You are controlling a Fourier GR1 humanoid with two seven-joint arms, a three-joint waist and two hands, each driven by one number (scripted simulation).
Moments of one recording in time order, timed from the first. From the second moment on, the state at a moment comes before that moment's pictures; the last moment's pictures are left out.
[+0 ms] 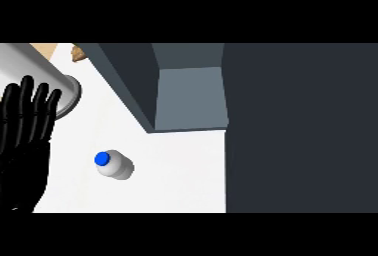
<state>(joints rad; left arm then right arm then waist) -0.01 0.06 0.00 -2.10 0.04 0.00 0.02 0.00 -0.11 -0.03 -2.10 -0.02 -0.01 0.00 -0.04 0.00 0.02</state>
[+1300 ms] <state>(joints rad) 0.16 0.13 0.06 -2.20 0.16 -0.09 0.26 0.52 -0.12 0.21 -2.43 -0.20 0.24 0.04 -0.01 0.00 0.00</state>
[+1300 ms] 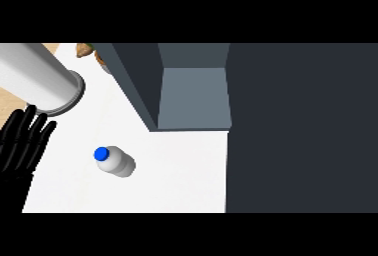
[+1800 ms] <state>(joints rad) 0.15 0.14 0.11 -1.96 0.15 -0.14 0.17 0.68 -0.14 0.29 -2.47 -0.14 0.26 -0.07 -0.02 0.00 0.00</state>
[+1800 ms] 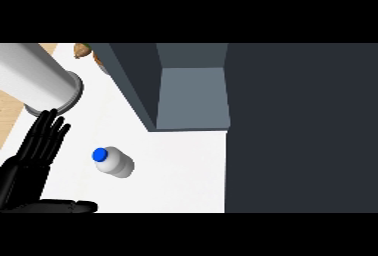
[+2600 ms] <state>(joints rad) -0.01 0.13 0.17 -1.25 0.12 -0.24 -0.21 0.86 -0.19 0.33 -2.50 -0.08 0.28 -0.22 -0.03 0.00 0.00</state>
